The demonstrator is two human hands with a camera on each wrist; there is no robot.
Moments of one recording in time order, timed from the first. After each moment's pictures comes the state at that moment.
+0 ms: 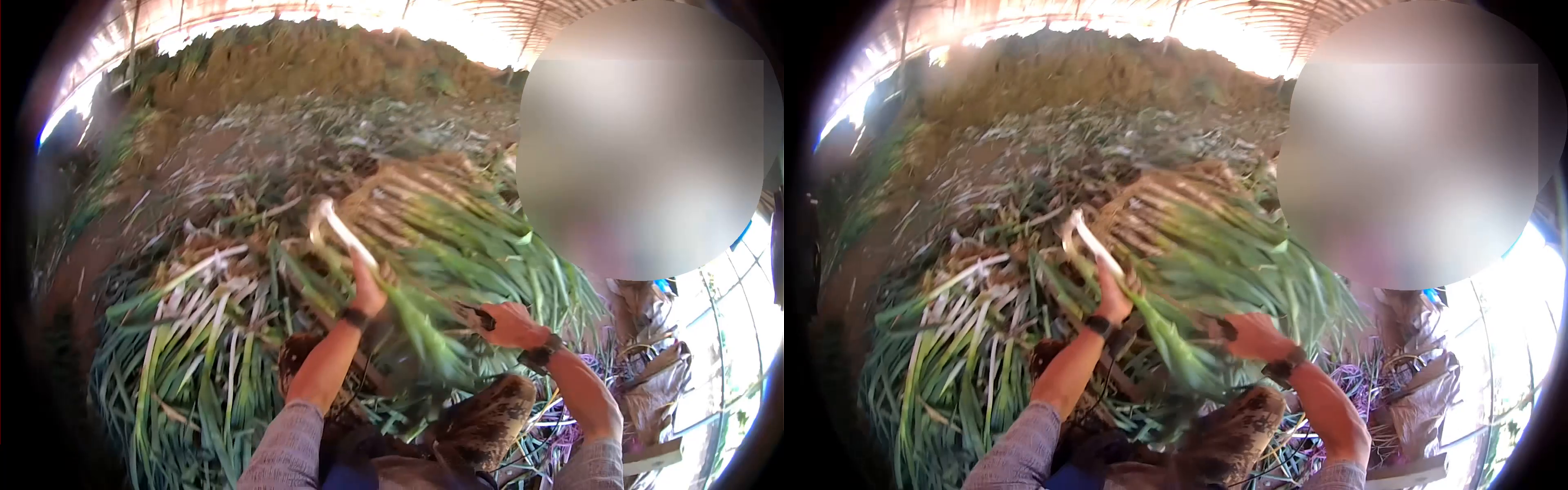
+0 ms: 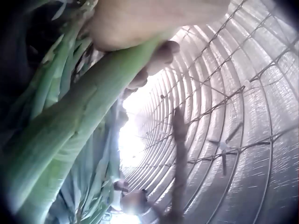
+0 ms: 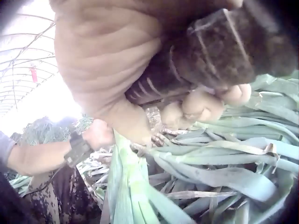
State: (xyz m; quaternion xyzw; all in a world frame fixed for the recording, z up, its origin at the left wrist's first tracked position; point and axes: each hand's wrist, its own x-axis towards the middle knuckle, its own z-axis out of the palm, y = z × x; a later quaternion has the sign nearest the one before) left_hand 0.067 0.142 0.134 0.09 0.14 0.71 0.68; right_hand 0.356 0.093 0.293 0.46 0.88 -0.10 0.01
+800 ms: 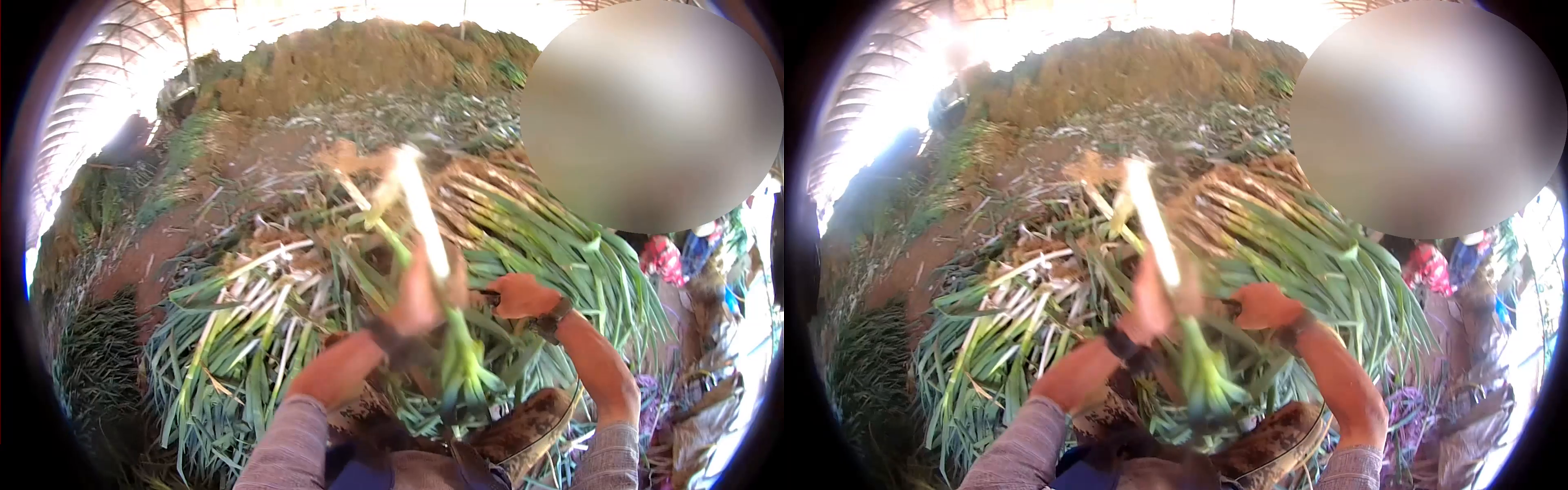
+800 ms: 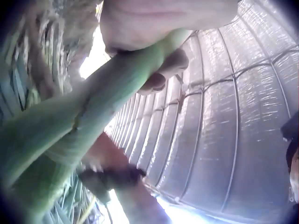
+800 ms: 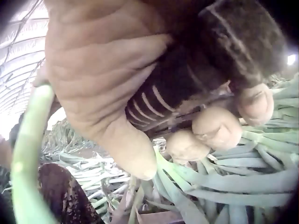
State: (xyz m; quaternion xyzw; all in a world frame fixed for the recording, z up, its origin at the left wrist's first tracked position) left_hand 0.094 0.067 0.266 0.28 0.18 0.71 0.62; right_hand 0.286 0.183 0.270 0.33 0.93 -0.13 0.08
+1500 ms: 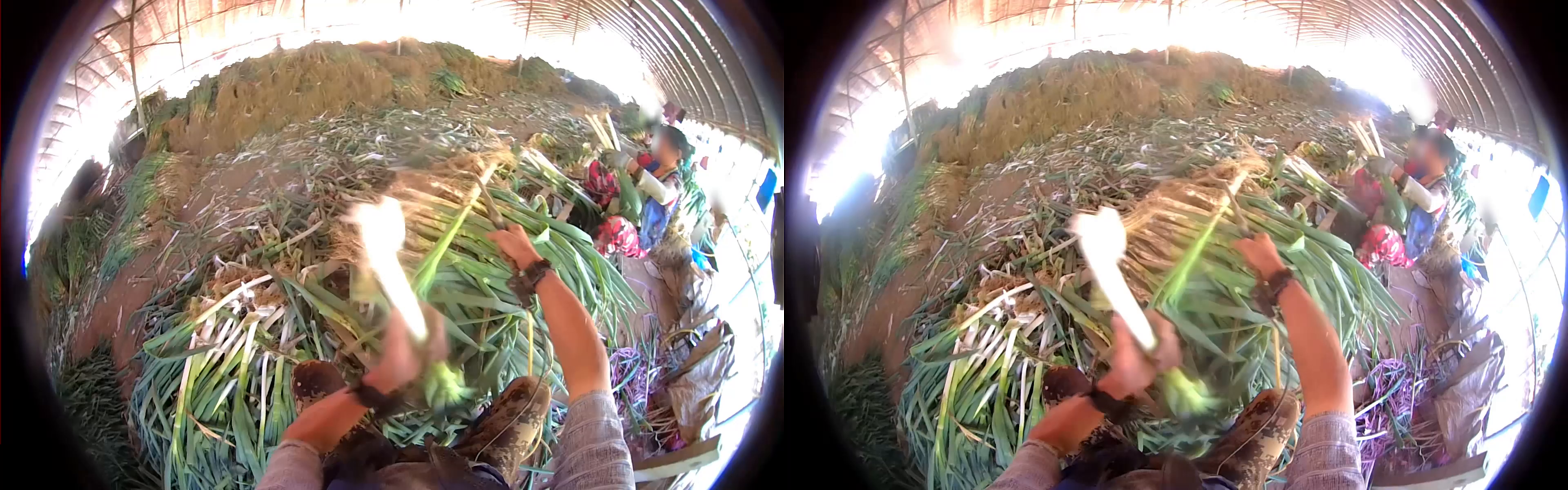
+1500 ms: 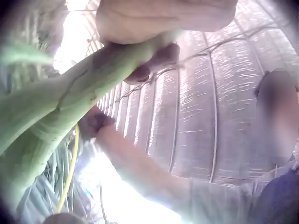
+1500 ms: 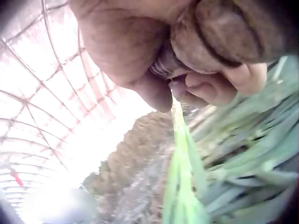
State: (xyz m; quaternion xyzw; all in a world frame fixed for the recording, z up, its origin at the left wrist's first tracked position) left_hand 0.143 0.028 0.249 0.45 0.12 0.67 0.58; right_hand 0.359 0.313 0.255 0.56 0.74 -0.29 -0.24
